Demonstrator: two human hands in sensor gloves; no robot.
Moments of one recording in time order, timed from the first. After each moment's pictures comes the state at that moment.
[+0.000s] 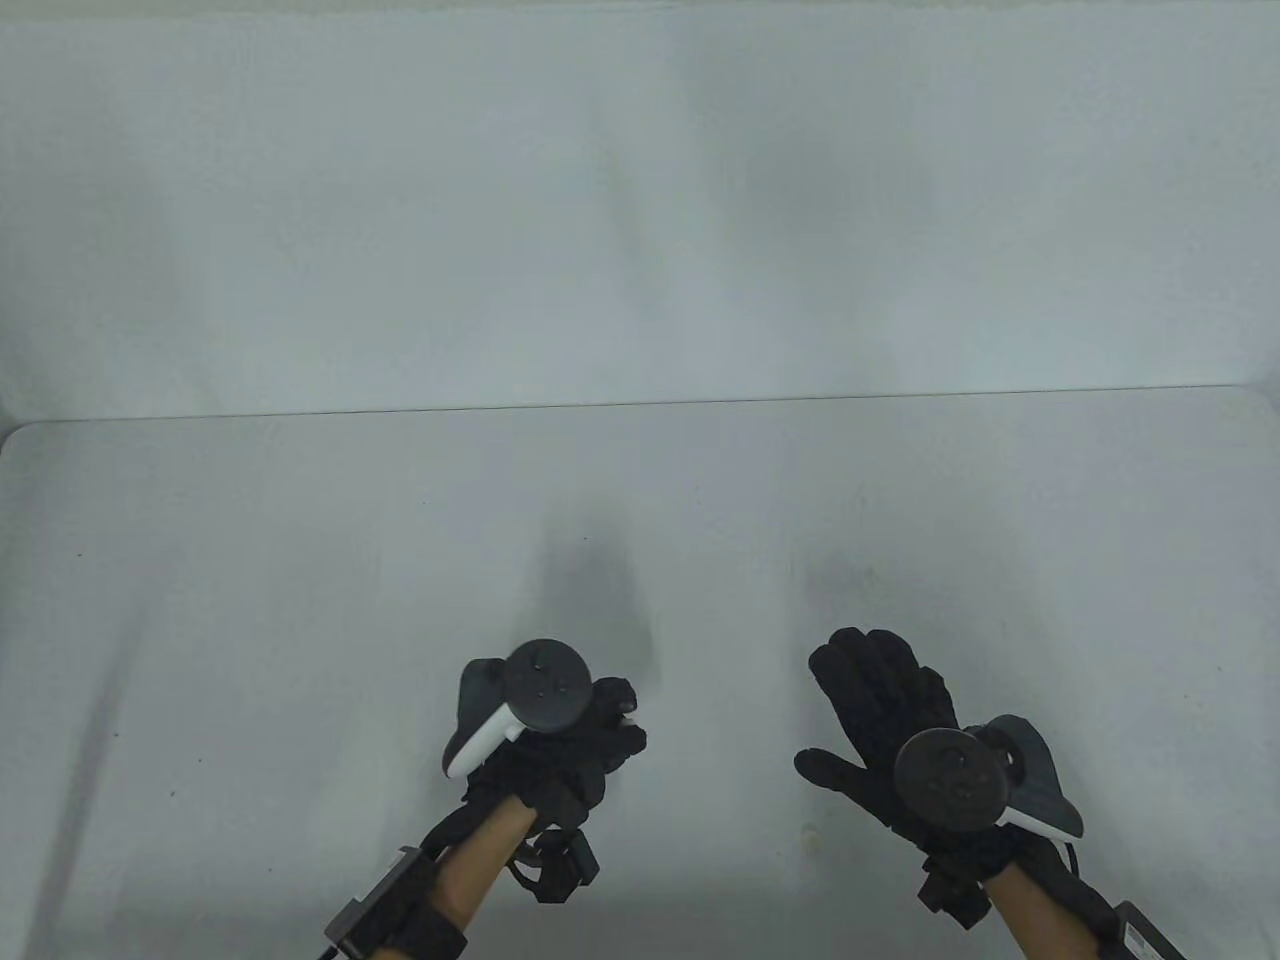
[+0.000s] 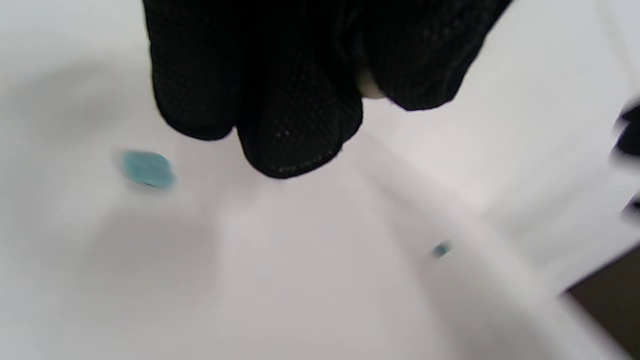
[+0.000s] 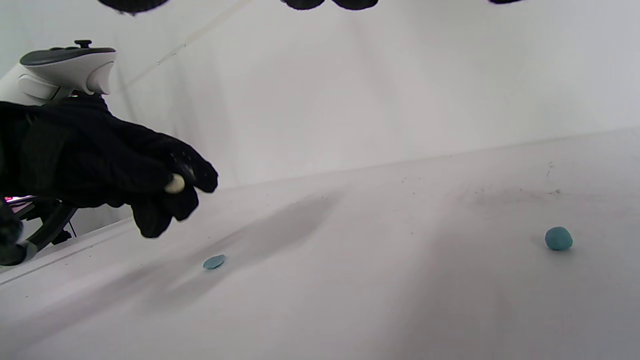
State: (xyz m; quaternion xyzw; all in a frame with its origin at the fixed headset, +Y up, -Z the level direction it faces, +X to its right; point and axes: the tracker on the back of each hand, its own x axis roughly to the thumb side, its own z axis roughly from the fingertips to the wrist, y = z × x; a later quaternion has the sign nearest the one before) left_hand -0.135 -0.686 -0.356 -0.18 -0.16 0.36 0.90; right_hand 0.193 -0.656 -0.288 0.25 -0.05 0.95 0.16
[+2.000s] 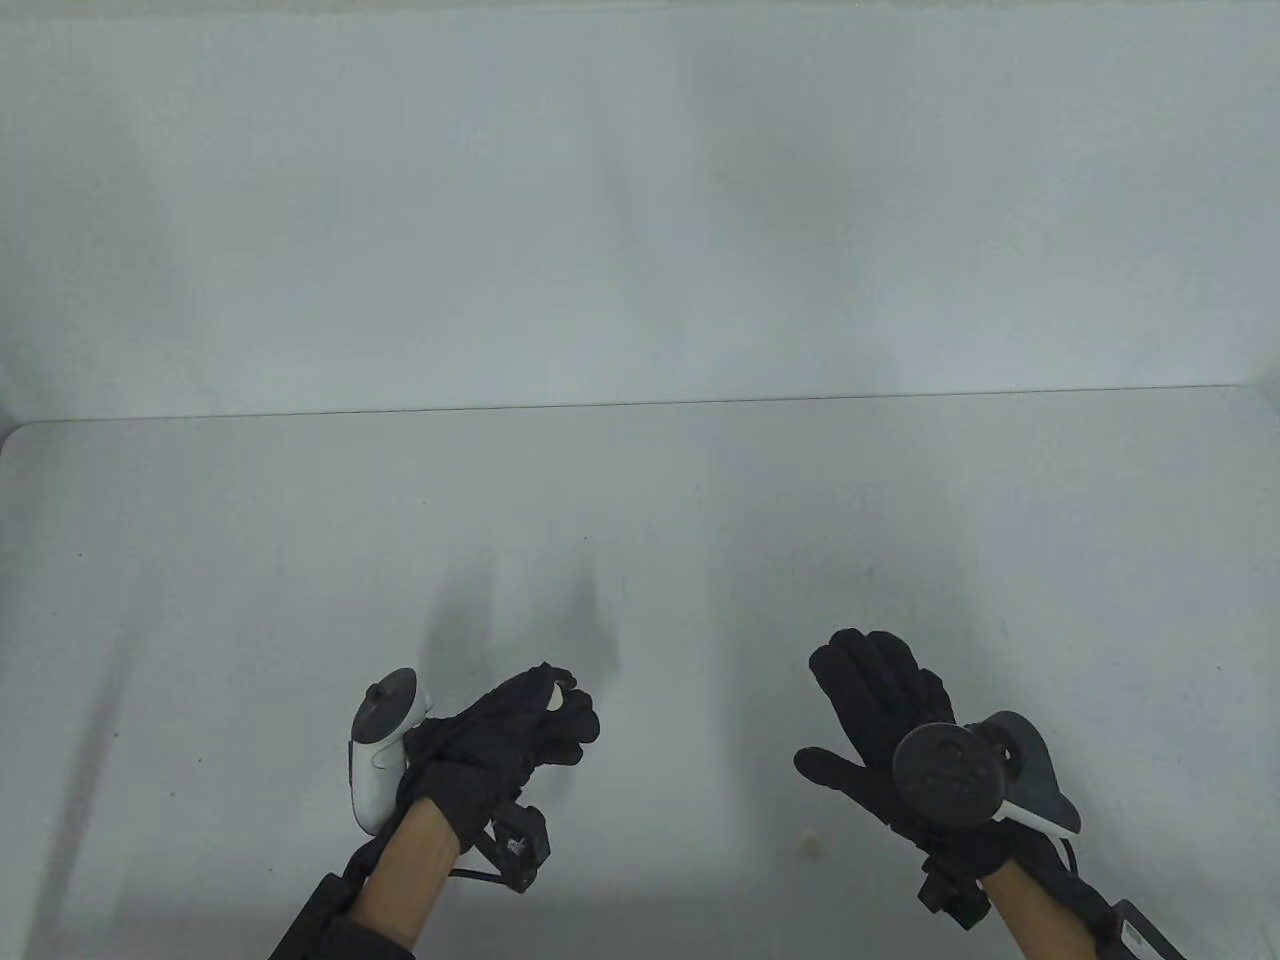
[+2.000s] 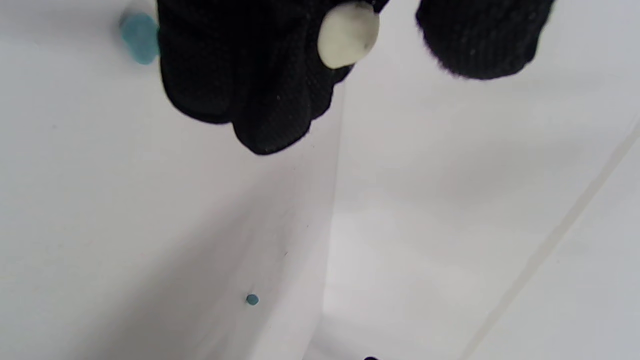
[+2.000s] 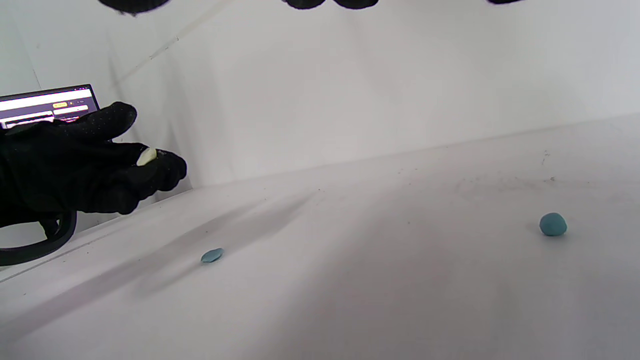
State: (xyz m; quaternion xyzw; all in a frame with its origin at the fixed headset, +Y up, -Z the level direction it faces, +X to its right) left_hand -0.200 -0.729 -0.348 -0.21 -0.03 0.73 0.65; right_hand 0.192 -0.658 -0.290 0.24 -0.03 0.96 0.16
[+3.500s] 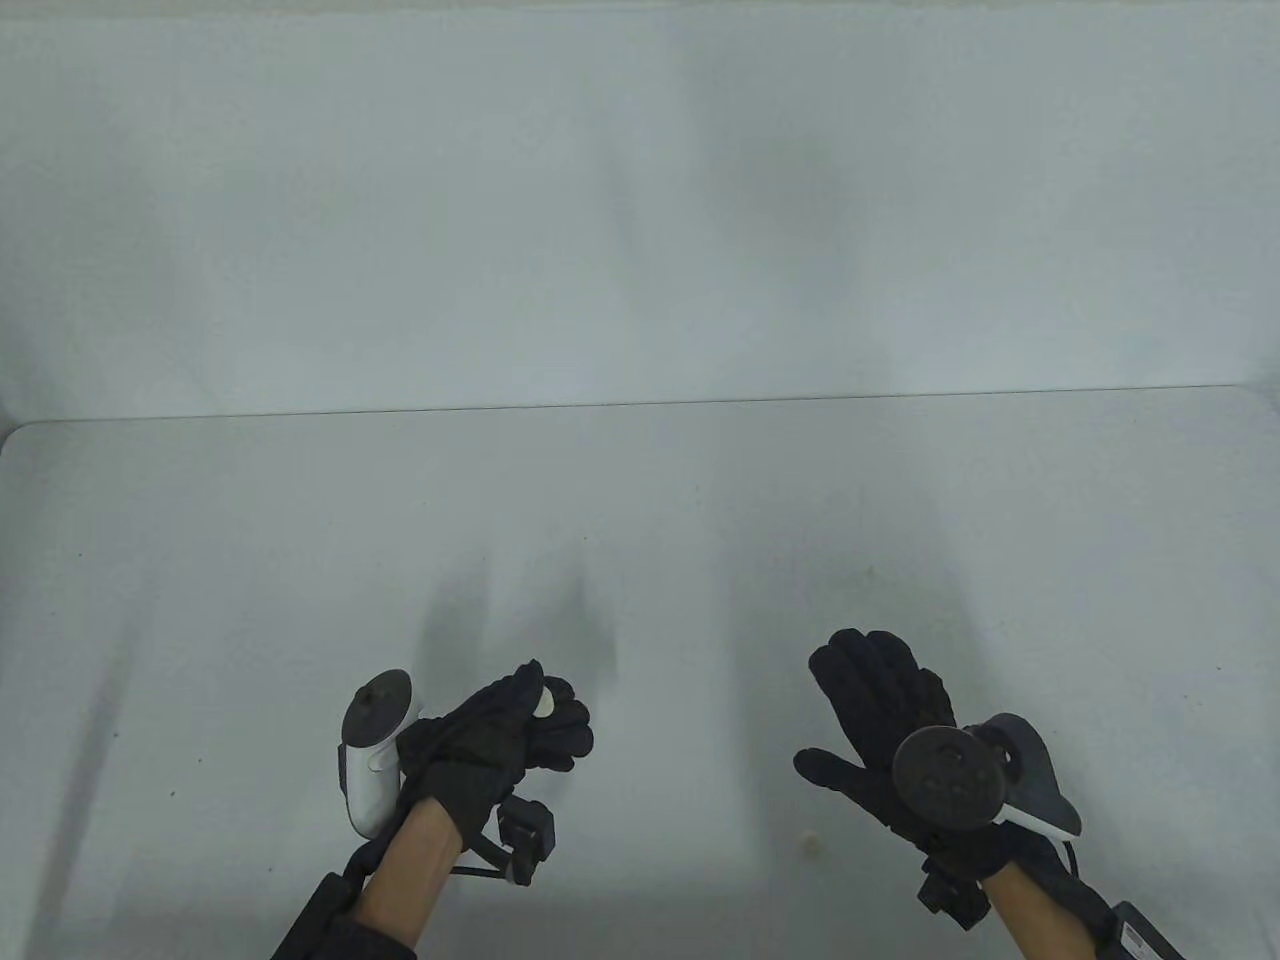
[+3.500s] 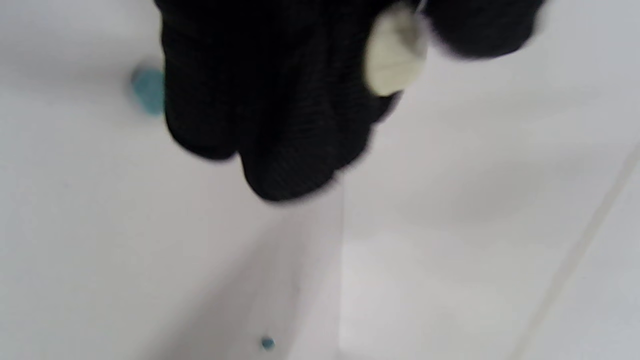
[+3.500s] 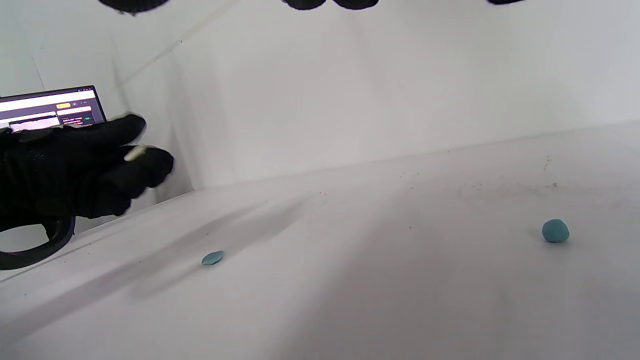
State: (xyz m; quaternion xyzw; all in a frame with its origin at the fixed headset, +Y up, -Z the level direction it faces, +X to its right) left_hand -0.205 -0.733 -0.348 -0.21 -0.03 0.73 0.65; right_hand 0.192 -0.657 -0.289 0.24 -0.04 0.96 0.16
